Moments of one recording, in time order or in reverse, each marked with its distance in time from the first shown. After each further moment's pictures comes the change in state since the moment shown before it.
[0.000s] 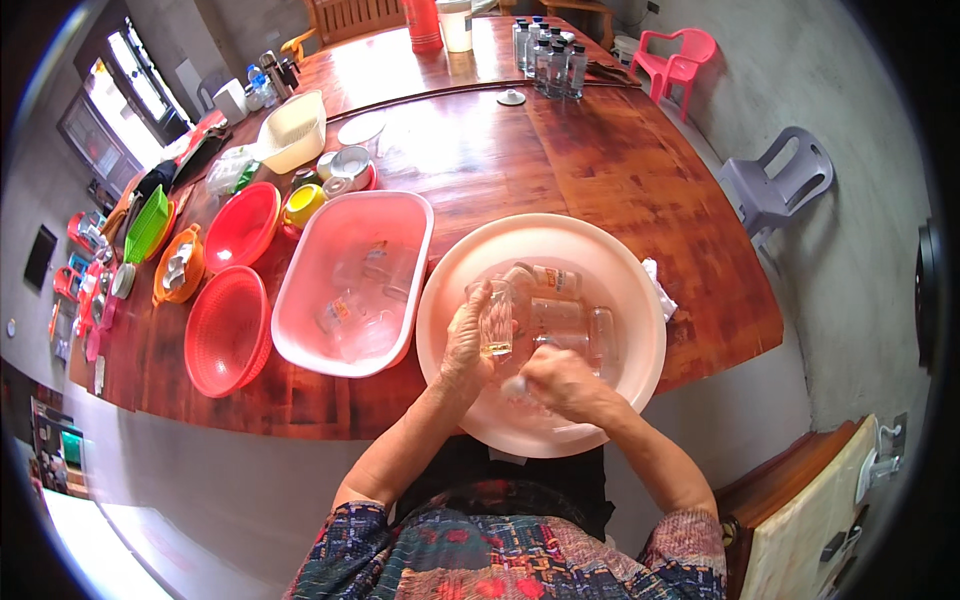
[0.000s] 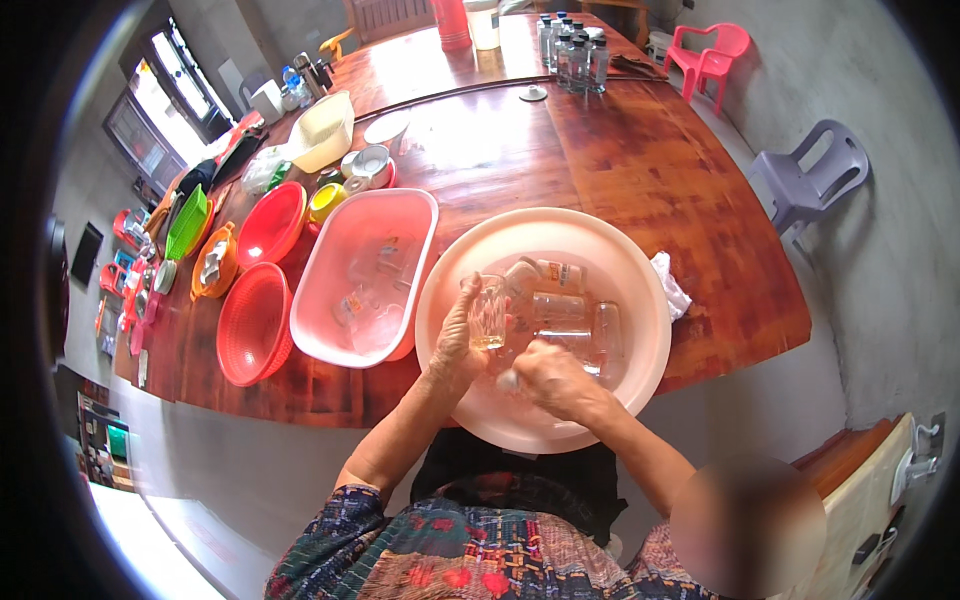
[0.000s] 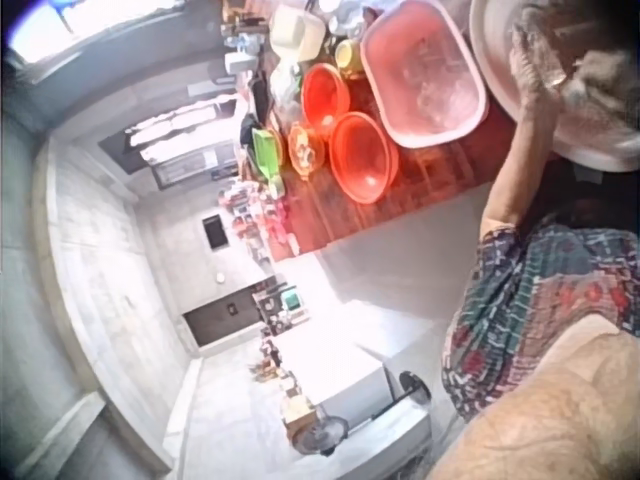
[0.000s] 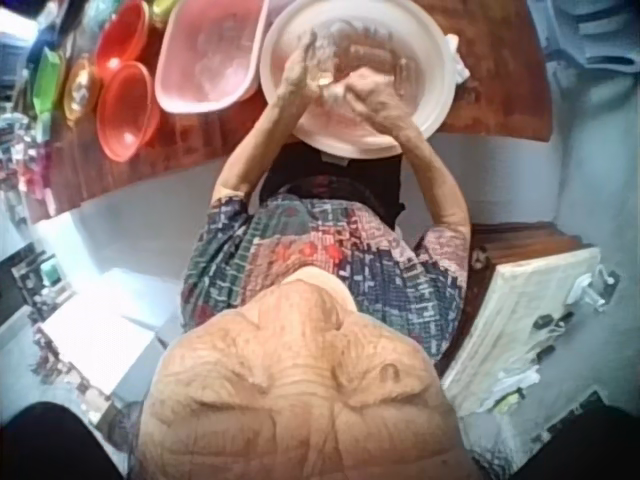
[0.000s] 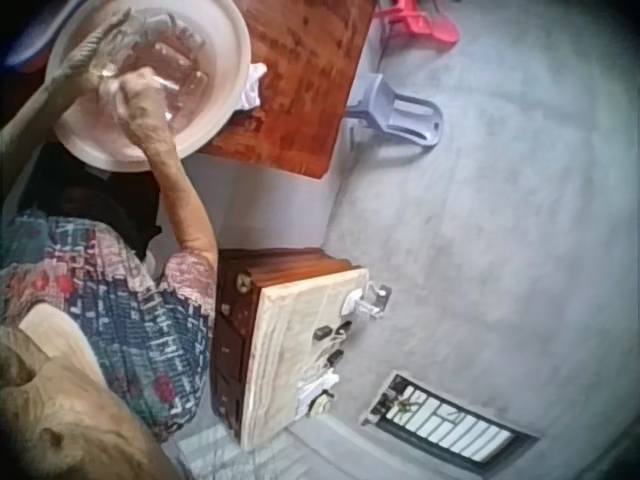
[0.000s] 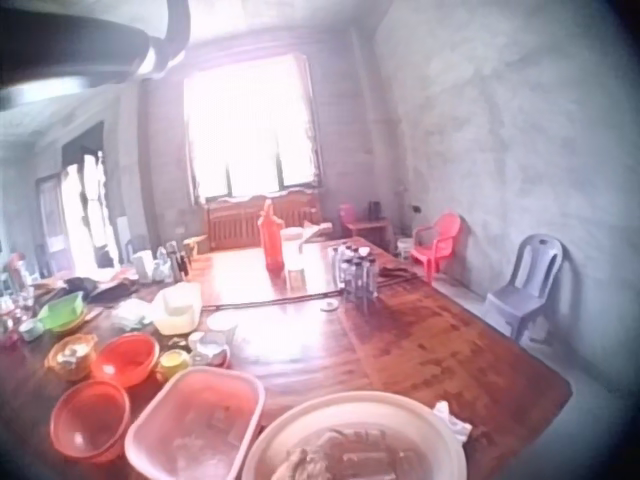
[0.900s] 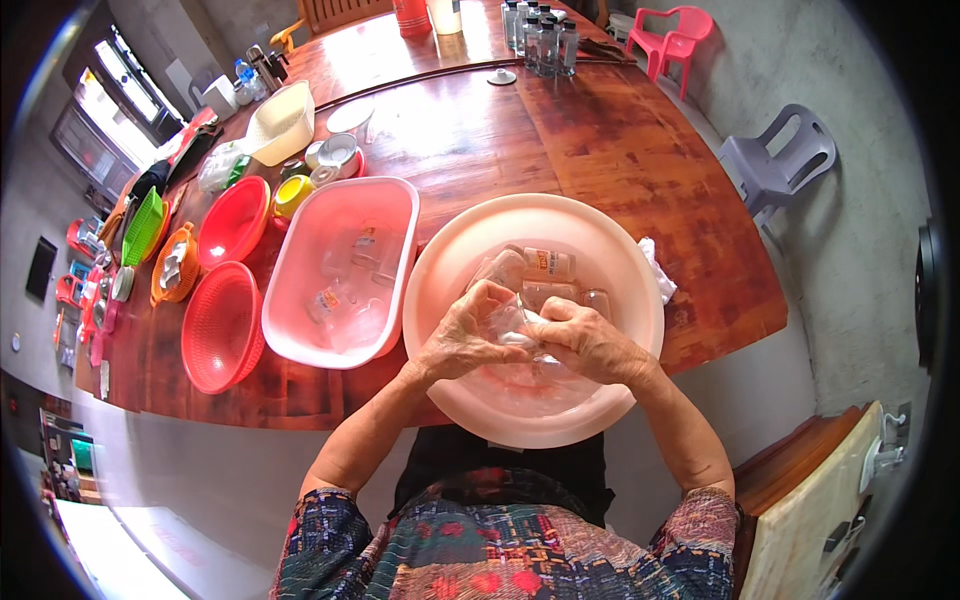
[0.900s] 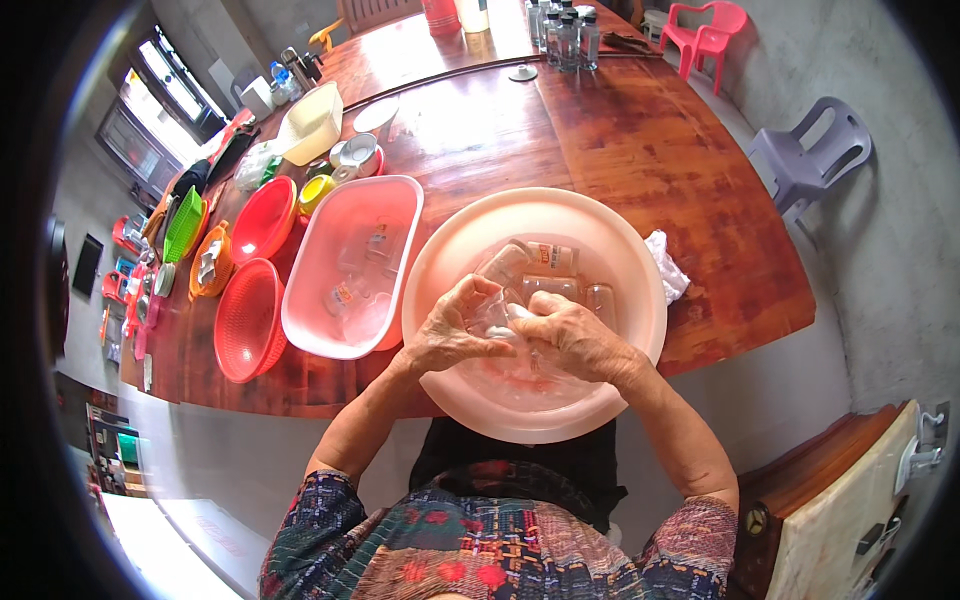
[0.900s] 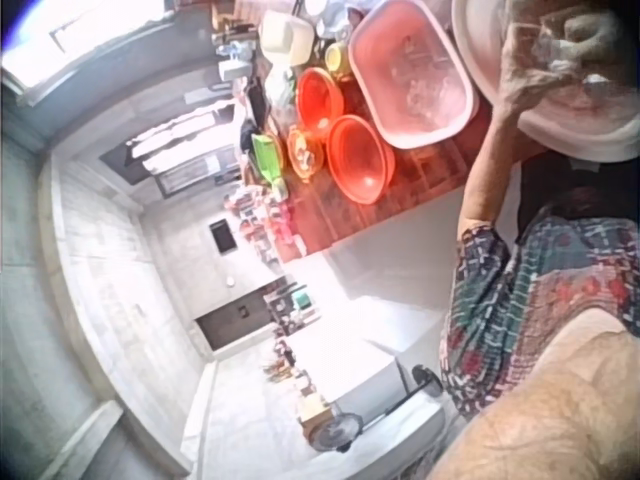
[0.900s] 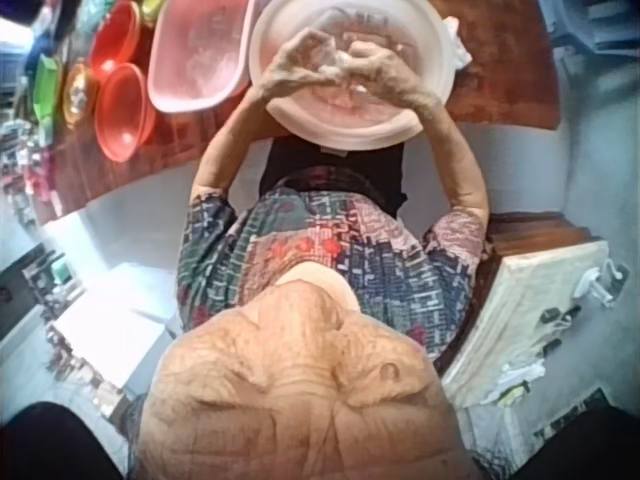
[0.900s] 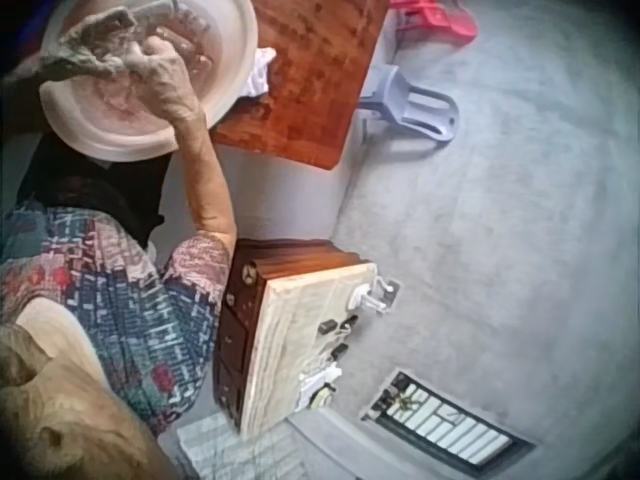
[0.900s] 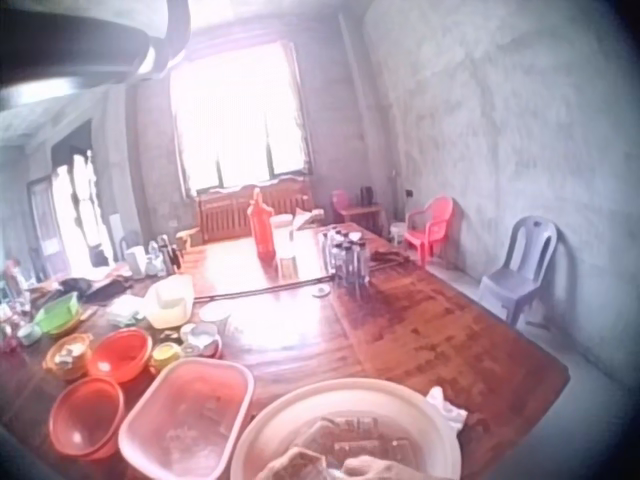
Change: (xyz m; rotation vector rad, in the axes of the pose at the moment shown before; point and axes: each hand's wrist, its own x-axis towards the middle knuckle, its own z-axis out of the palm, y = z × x) left_hand -0.031 0.029 0.013 1.033 -0.552 0.292; right_hand 0.001 0.023 -0.042 0.111 0.036 -0.182
